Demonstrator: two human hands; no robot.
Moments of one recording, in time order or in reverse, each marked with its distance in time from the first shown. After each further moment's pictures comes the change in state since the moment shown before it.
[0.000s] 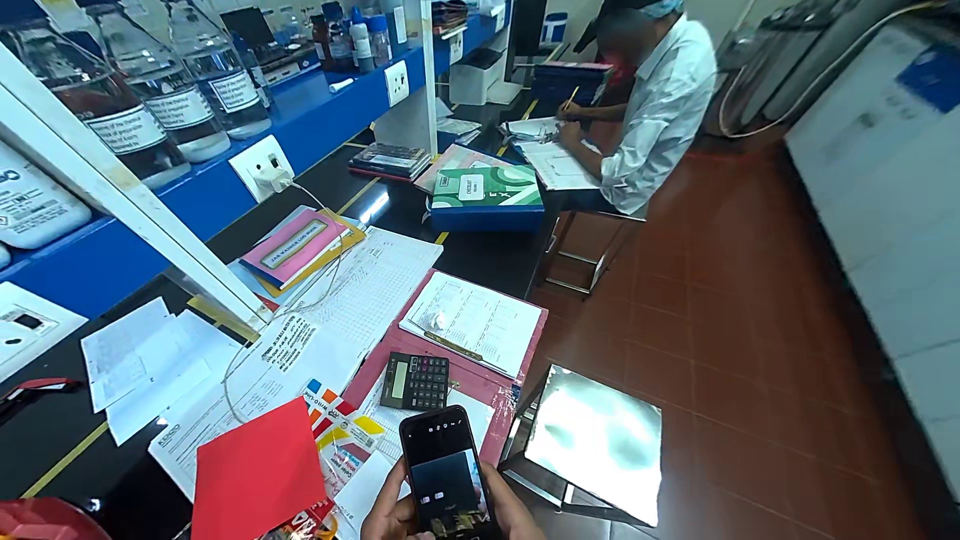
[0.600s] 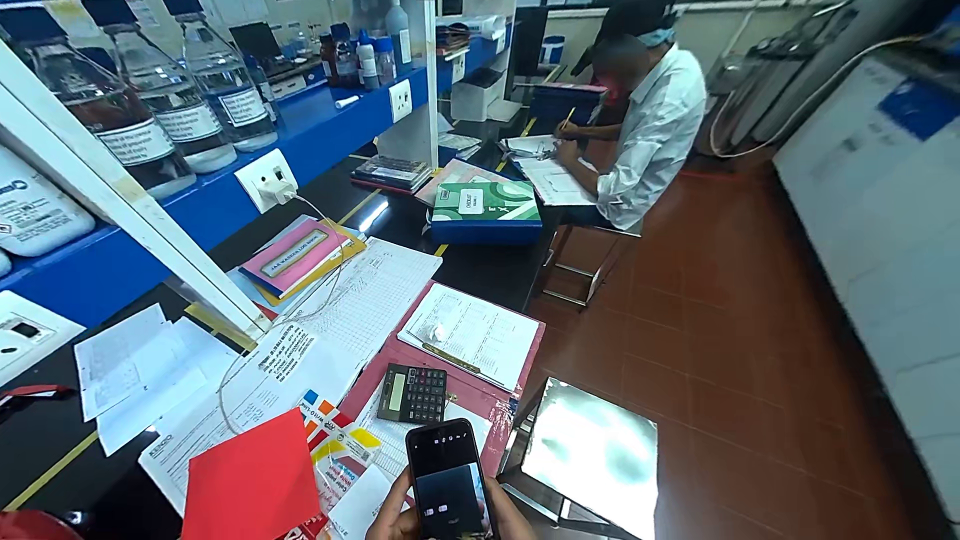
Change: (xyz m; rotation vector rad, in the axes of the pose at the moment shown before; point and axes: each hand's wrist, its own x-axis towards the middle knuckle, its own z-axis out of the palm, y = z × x) left_hand 0.009 -0.003 0.005 0.024 0.026 -0.019; right_hand -0.002 0.000 -0.005 0.004 0.026 0.013
